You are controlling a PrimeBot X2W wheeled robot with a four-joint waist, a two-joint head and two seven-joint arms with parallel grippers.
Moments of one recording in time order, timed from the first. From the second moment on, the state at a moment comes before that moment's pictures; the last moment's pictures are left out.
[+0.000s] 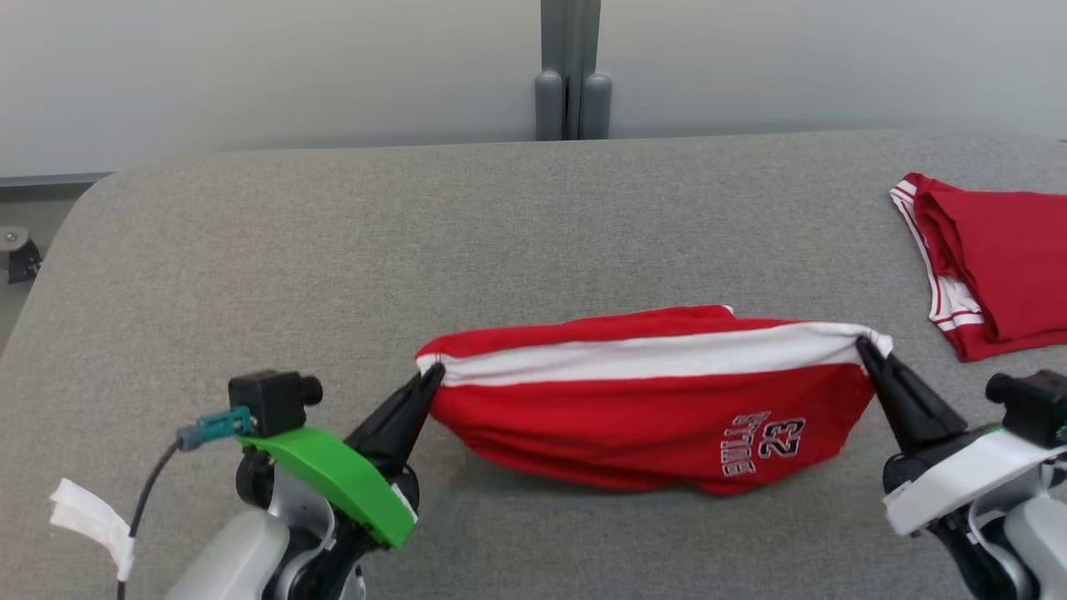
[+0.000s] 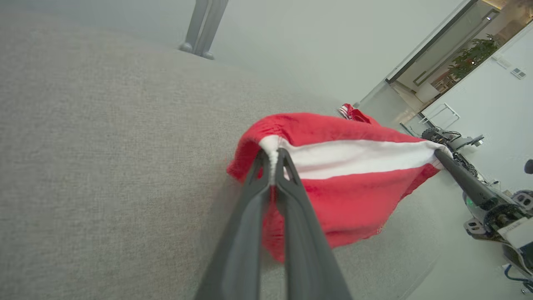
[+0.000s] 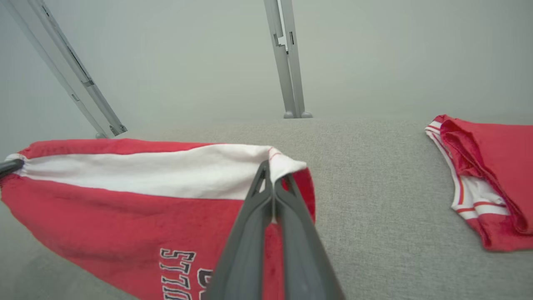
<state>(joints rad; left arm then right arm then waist) -0.27 0.34 -0.60 0.19 -1.01 -0.12 0.02 -0.13 -0.52 0.37 0.20 0.72 0.13 -0.26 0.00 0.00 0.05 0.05</state>
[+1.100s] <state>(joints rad) -1.28 0.34 -0.82 0.39 -0.97 -0.13 -0.26 -1.05 -0.68 0.34 0.18 0.70 0.13 -0.26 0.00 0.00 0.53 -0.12</state>
